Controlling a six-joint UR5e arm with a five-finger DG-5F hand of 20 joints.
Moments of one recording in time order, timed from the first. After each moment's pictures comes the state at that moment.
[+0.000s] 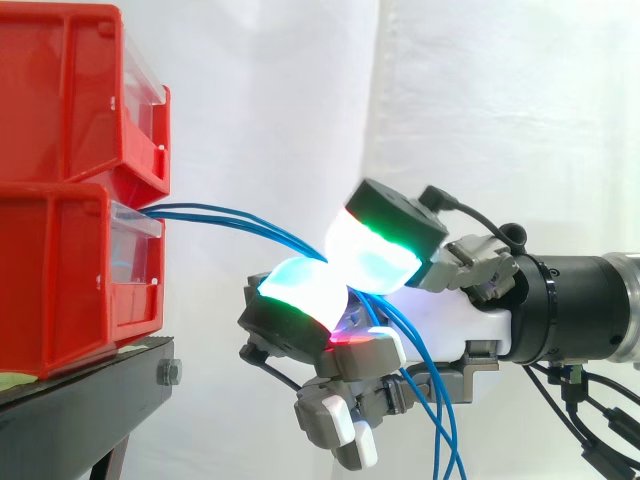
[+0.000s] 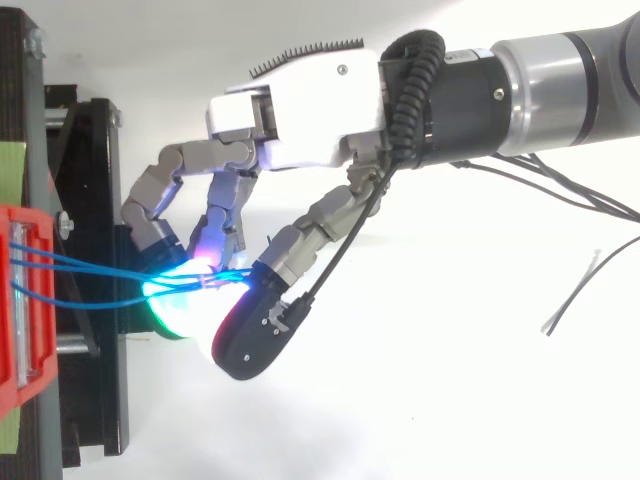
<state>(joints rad) -0.01 -2.44 -1.00 -2.83 -1.79 -0.09</state>
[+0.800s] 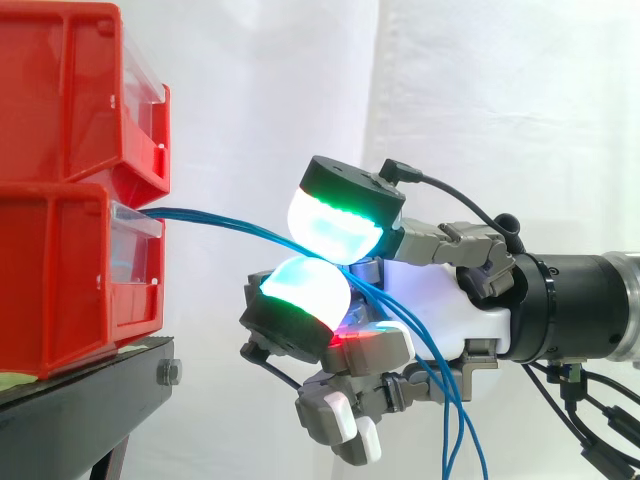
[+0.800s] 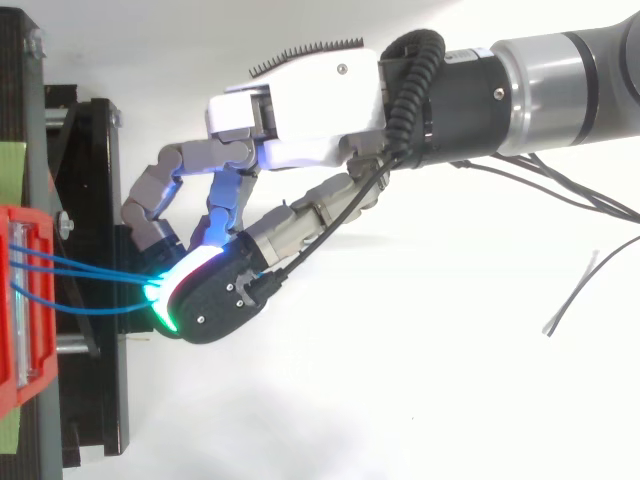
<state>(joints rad) -0.01 -2.44 -0.99 -2.83 -1.78 -0.09</state>
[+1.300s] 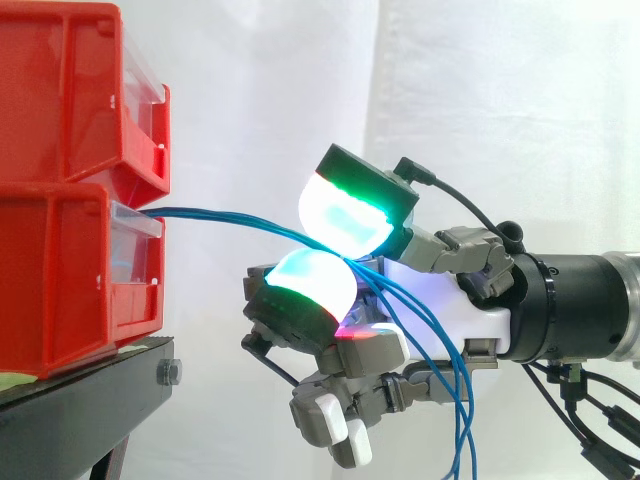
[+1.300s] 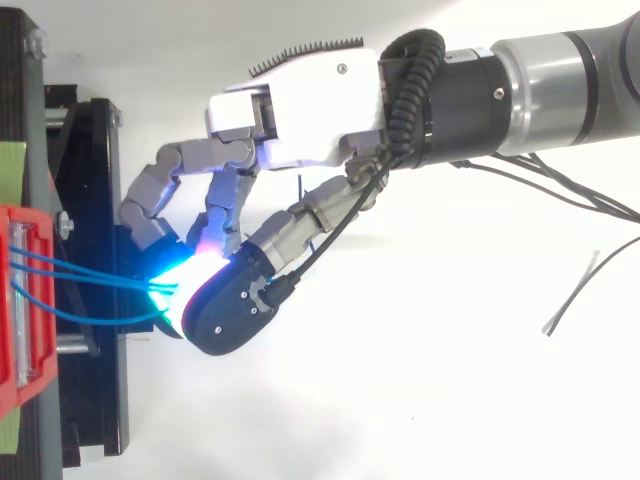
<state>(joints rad) -0.01 -2.44 -0.99 -2.83 -1.78 -0.09</state>
